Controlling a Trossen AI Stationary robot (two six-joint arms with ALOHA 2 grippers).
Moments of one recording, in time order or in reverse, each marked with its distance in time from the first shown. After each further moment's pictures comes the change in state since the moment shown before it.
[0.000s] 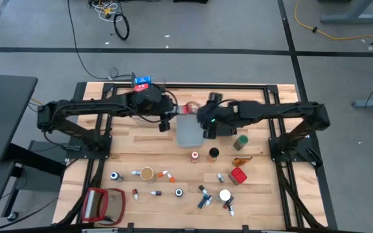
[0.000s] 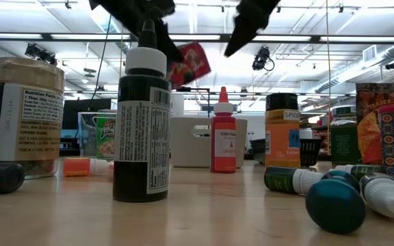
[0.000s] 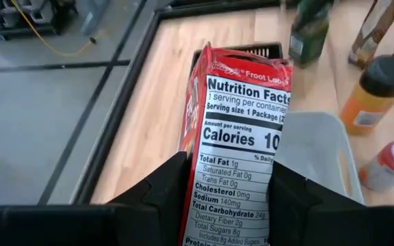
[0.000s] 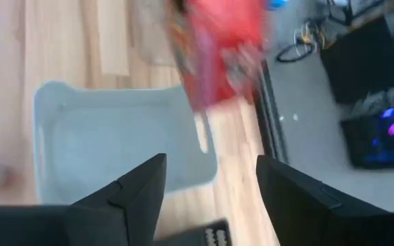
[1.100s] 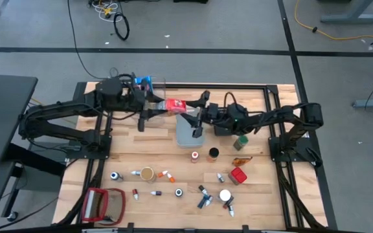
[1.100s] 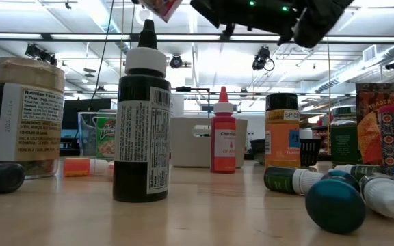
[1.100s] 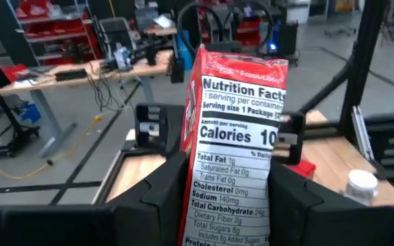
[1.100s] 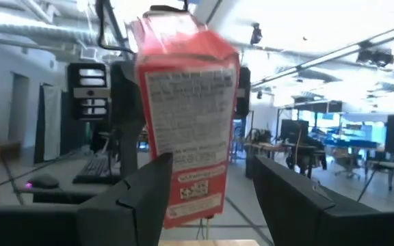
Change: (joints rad) left arm -0.025 -0.285 -0.015 0.165 0.270 -0.076; right arm -0.076 0.100 -0.561 1.932 -0.405 0.012
